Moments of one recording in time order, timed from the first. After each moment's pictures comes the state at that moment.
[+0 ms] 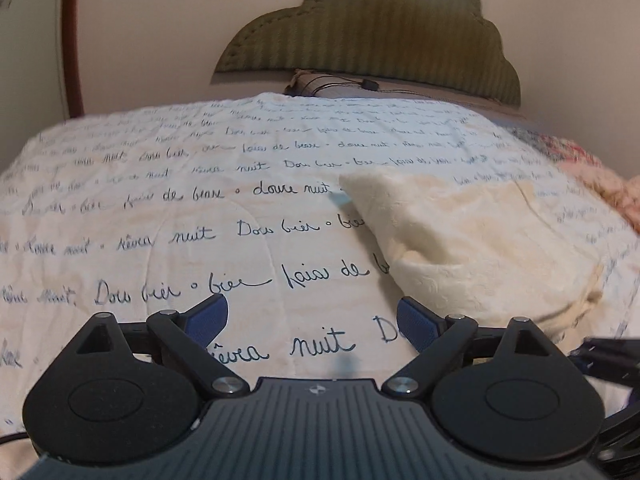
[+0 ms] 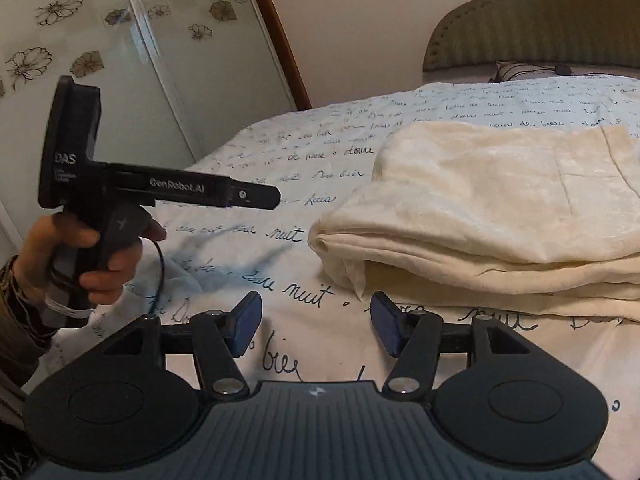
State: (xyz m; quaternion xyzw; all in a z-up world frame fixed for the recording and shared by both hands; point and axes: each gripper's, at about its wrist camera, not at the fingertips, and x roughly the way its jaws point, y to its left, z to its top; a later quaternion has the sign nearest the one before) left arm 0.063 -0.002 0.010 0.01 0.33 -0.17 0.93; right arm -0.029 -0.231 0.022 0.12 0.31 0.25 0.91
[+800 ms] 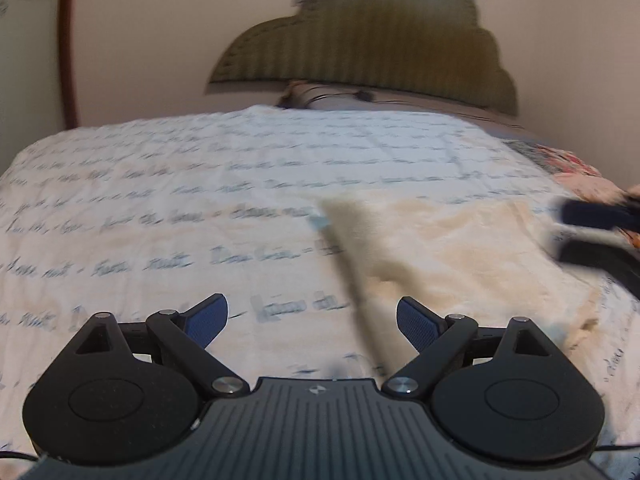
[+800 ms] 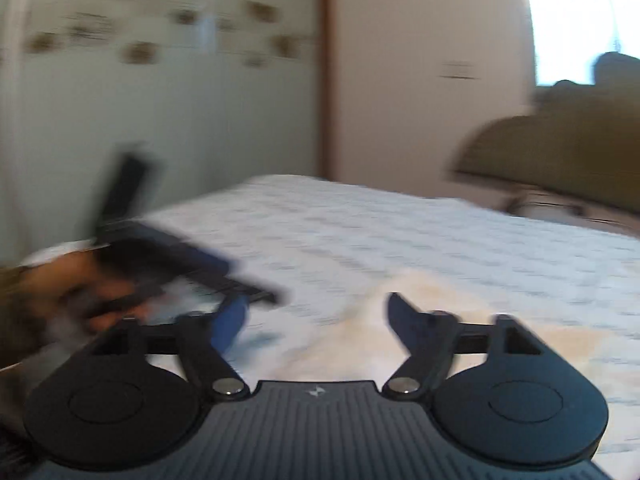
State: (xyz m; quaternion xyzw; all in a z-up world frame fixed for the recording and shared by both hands) left arm 0.067 -0.040 0.022 0.03 0.31 -0.19 0.93; right arm -0.003 -0.256 0.100 -0.03 0.20 0.22 0.95
